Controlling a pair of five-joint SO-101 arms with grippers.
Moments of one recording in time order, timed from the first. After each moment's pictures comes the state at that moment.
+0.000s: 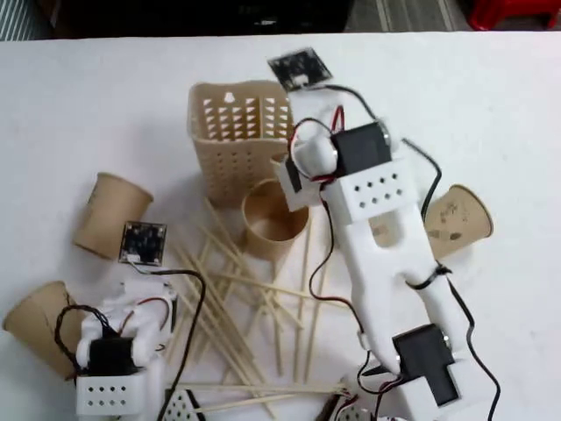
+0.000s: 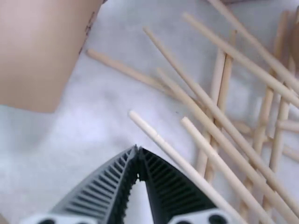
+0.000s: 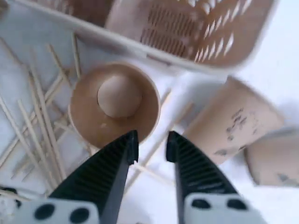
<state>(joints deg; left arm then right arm) -7.6 -103.8 97.1 73.4 -6.3 -23.7 -7.3 -9.0 97.6 -0.4</state>
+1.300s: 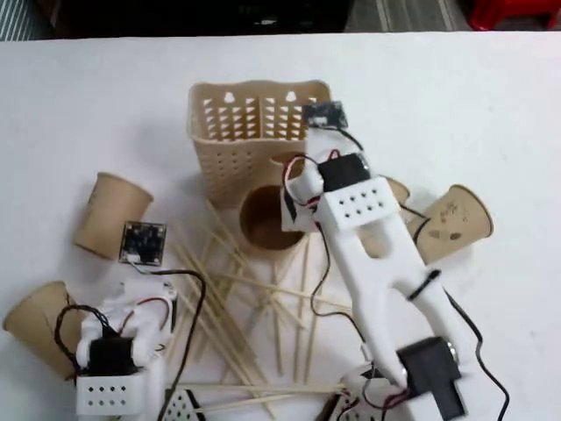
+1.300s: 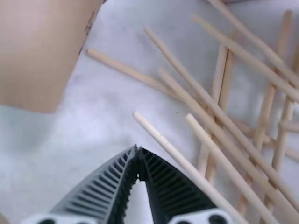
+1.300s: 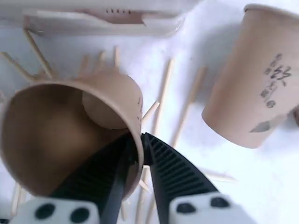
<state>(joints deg) -7.6 -103.8 97.1 73.4 -6.3 -23.7 -13.4 12.8 84.9 -16.0</state>
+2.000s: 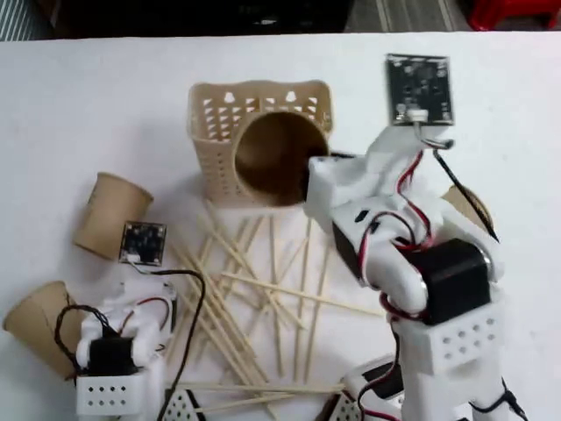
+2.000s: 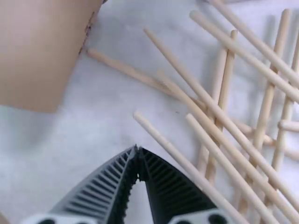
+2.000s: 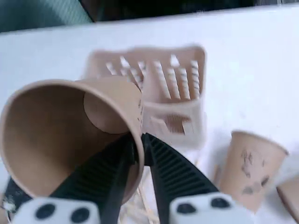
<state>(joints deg) -7.6 -103.8 97.1 73.4 -6.3 -23.7 -39.1 -4.2 83.1 -16.0</state>
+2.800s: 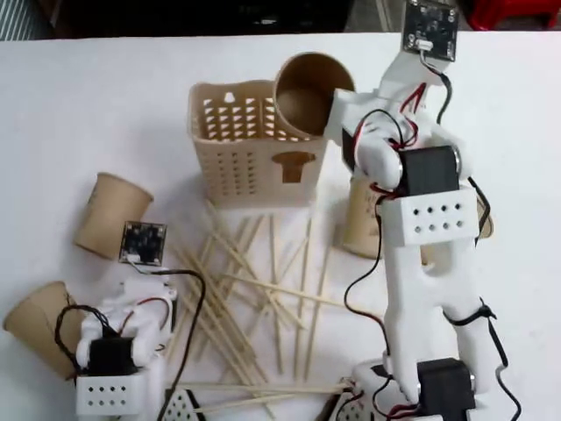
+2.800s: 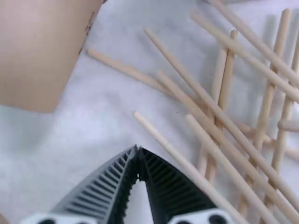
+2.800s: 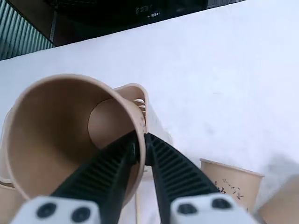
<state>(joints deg) -7.6 -103.8 97.1 73.4 -6.3 -11.3 -18.3 -5.5 71.1 -16.0</state>
